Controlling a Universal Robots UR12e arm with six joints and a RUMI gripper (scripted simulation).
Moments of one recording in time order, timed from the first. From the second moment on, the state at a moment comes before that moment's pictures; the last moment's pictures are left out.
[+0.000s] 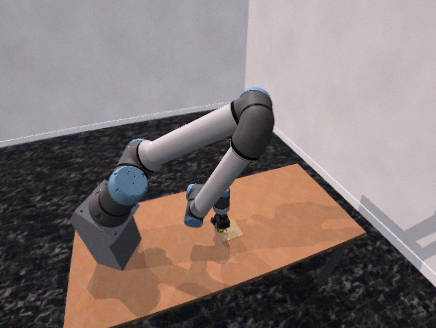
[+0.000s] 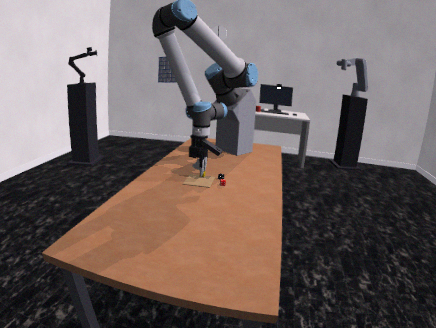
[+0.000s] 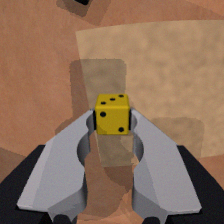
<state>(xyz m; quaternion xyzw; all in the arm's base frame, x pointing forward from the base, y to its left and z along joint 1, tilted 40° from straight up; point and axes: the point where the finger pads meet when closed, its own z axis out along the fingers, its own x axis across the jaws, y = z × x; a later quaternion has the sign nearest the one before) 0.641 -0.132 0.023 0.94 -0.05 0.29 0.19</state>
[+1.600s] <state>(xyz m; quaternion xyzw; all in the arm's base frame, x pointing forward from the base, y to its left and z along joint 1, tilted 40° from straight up) 0.643 -0.133 0.020 0.94 -0.05 0.29 0.19</state>
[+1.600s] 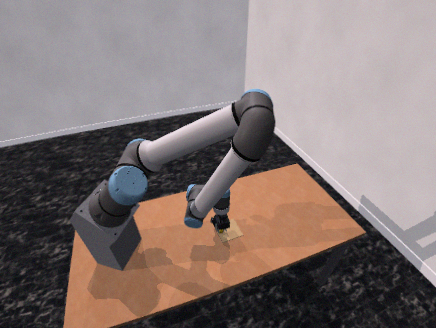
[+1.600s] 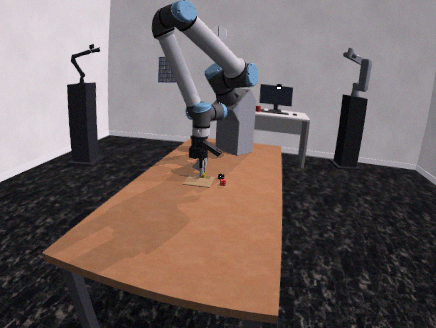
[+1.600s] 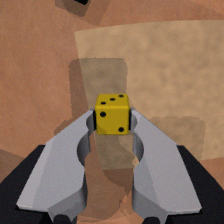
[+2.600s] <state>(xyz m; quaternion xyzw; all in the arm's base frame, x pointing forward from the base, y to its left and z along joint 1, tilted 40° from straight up) 0.643 -0.133 0.020 0.94 -0.05 0.29 0.19</state>
